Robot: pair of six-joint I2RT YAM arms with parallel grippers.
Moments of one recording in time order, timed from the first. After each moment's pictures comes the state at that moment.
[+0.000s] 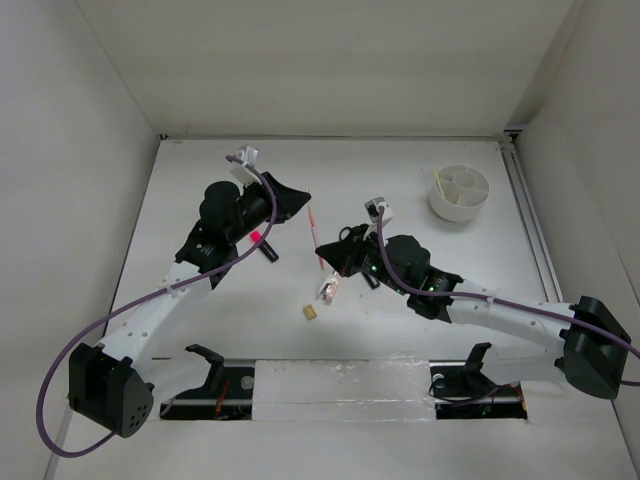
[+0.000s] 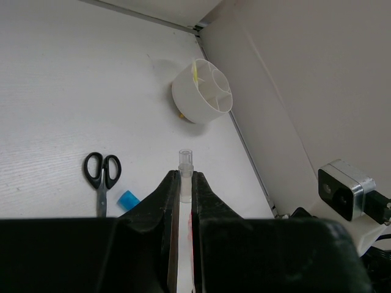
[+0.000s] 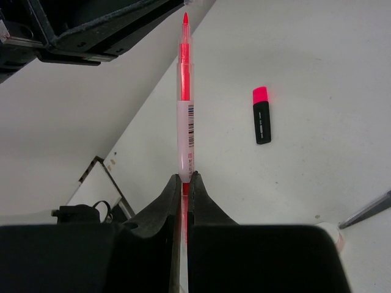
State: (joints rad) left arm -0.44 1.08 0.87 0.10 0.28 -0.75; right arm 0.98 1.21 0.72 0.41 0.11 0.64
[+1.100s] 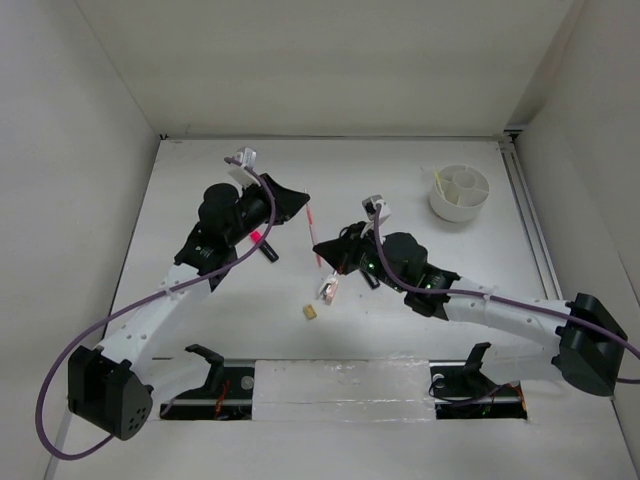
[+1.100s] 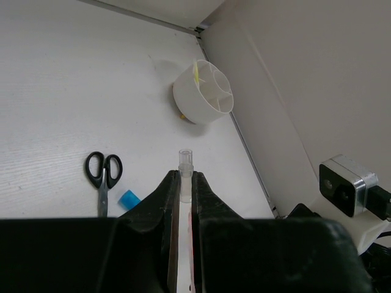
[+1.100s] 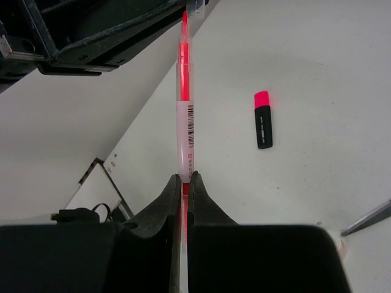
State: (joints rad) left arm -0.44 1.07 0.86 0.11 0.28 -0.76; right arm 0.97 1.23 0.75 0.41 0.10 0.64
